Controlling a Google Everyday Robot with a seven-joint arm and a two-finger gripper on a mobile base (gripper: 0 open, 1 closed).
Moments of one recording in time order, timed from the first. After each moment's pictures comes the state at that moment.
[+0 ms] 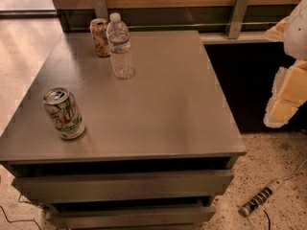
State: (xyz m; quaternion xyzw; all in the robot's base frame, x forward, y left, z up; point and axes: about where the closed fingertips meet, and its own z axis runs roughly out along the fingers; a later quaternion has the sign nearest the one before) arm 0.438 -0.215 0.983 -0.60 0.78 -0.04 0.17
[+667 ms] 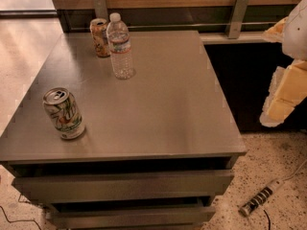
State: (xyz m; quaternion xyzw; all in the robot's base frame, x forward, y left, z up) arm 0.441 -0.211 0.981 -0.60 0.78 -0.03 0.18
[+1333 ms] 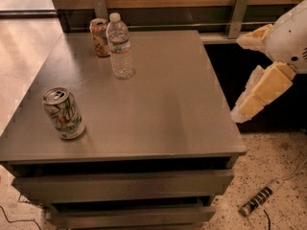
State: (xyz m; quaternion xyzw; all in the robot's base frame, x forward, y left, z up) arm 0.451 -0.164 0.974 -0.58 0.75 0.12 0.29
